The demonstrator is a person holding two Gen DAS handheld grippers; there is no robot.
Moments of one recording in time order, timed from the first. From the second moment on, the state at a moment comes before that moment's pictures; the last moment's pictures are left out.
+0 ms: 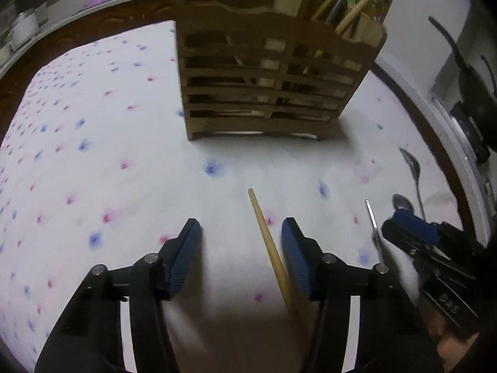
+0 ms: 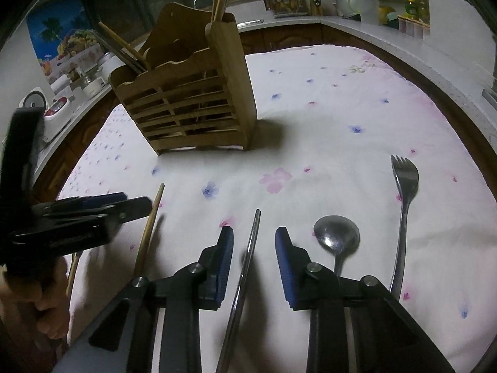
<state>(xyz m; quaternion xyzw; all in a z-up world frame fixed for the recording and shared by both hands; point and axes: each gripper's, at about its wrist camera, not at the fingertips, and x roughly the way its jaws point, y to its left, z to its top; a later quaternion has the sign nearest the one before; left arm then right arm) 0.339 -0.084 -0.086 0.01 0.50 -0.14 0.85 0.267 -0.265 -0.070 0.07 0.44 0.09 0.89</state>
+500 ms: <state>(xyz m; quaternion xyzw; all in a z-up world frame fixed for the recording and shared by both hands) 0.308 -0.069 -0.082 0.06 0.50 -0.19 0.84 0.279 -0.253 -0.081 0.04 0.46 0.10 0.88</state>
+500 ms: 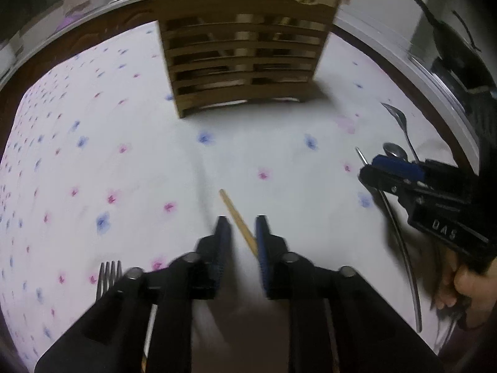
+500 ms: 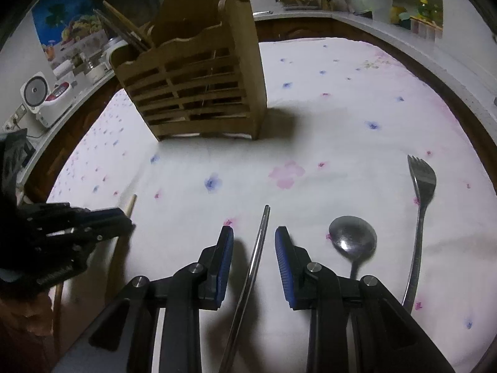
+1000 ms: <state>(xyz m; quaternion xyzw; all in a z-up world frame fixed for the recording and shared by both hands) 0.299 -0.091 -0.084 0.09 0.47 -0.18 0.86 0.285 -0.252 -0.082 0.02 0.46 0.10 0.88</state>
